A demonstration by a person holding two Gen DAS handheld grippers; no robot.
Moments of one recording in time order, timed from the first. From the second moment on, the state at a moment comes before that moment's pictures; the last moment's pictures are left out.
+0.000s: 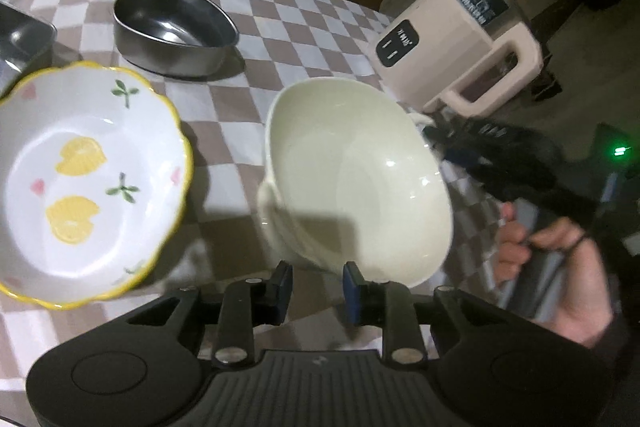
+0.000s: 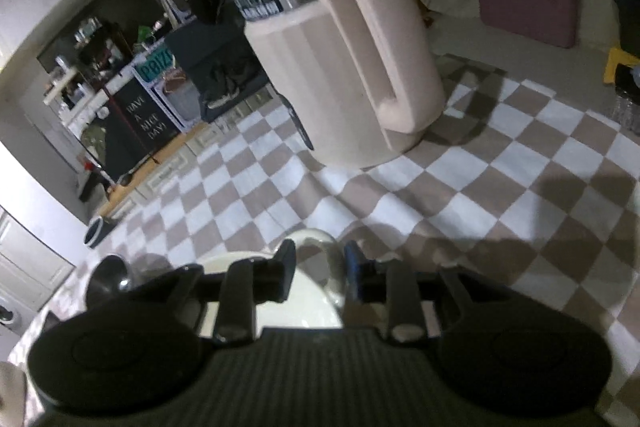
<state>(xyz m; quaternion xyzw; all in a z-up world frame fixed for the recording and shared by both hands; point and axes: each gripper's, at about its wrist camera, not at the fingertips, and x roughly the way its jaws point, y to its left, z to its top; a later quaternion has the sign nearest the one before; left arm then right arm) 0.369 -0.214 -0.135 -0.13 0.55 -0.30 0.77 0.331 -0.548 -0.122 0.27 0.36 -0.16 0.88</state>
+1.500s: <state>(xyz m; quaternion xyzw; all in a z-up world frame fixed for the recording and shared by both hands) 0.428 -0.243 -0.147 -0.06 0.50 -0.30 0.81 0.274 -0.557 -0.123 0.22 0.45 -0.06 0.86</state>
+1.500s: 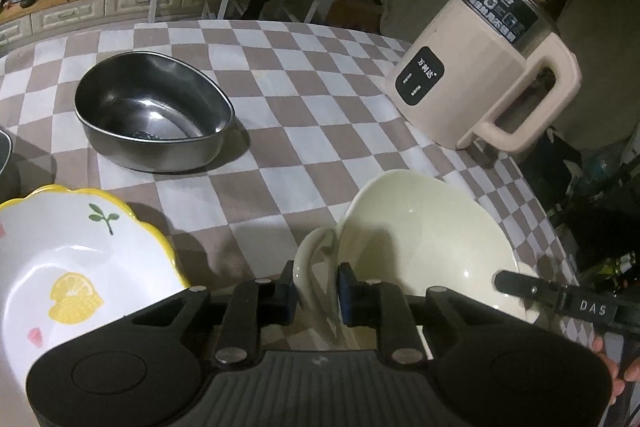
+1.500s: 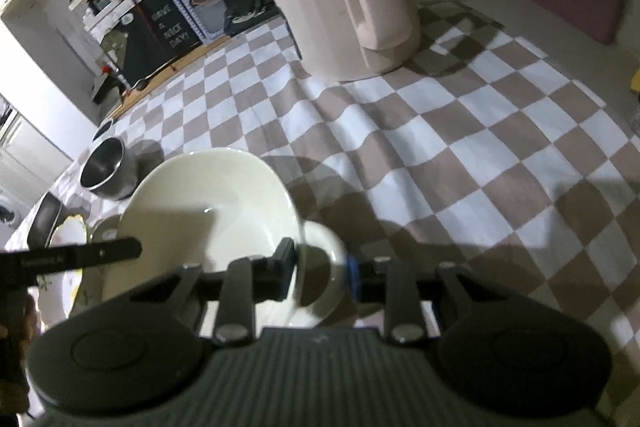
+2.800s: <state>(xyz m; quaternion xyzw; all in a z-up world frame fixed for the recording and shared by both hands) 0.443 -0.248 -0.141 -0.05 0.49 -0.32 0.81 0.274 -0.562 -0.127 0.26 0.47 -0.08 0.84</state>
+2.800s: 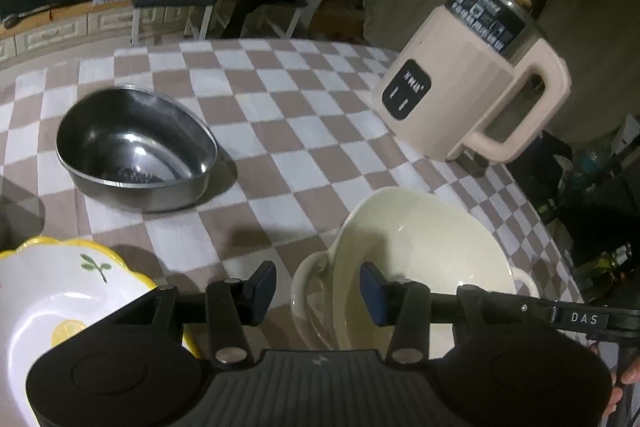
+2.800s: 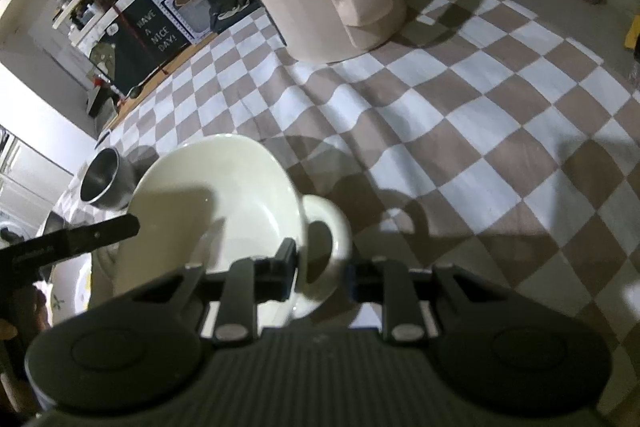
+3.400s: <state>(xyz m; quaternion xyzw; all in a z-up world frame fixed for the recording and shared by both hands) 0.438 -0.248 -0.147 -0.05 0.50 -0.31 0.81 0.277 -0.560 -0.126 0.23 0.46 -0.07 0.86</state>
